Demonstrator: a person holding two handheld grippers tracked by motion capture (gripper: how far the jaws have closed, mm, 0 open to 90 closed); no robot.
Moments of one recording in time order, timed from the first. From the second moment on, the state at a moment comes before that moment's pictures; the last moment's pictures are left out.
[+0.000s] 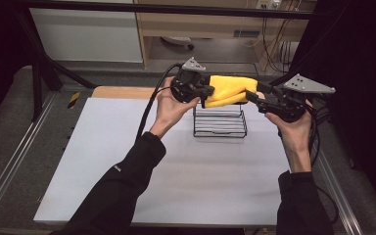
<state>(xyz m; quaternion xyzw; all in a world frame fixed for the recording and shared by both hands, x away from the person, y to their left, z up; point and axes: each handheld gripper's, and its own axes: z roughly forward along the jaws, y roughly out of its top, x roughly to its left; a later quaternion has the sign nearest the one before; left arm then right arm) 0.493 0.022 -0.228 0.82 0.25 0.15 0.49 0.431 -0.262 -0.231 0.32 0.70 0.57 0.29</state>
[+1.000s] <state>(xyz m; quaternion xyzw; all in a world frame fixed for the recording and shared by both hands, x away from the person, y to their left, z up) 0.489 0.033 -0.255 0.82 0.25 0.15 0.49 0.447 -0.256 -0.270 0.37 0.72 0.53 0.26</state>
